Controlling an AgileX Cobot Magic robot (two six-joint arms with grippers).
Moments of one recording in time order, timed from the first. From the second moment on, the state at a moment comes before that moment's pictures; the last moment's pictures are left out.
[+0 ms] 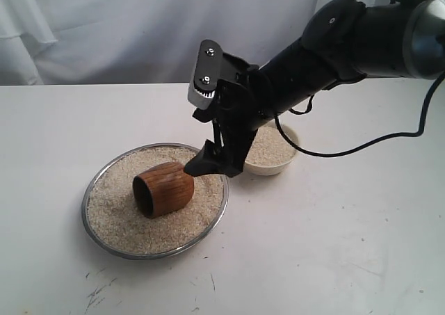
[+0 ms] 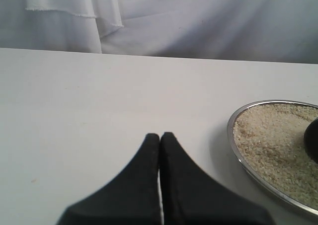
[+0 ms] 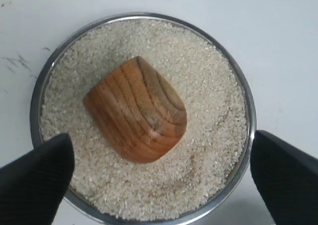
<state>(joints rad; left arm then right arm) 0.03 0.00 0.00 -0.01 0.33 -0.02 0.61 1.90 -1.39 0.83 0.78 -1.57</state>
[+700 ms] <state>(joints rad) 0.03 0.00 0.00 -0.01 0.33 -0.02 0.61 1.94 -1.39 0.87 0.60 -1.73</state>
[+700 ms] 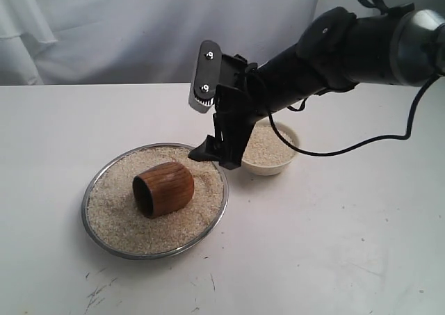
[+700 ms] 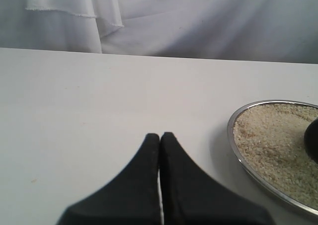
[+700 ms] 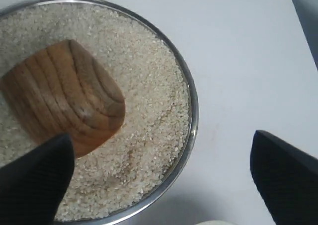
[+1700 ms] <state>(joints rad) 0.03 0.00 0.00 -0.01 0.33 -0.02 0.72 2.10 -1.50 0.88 0.69 -2.07</state>
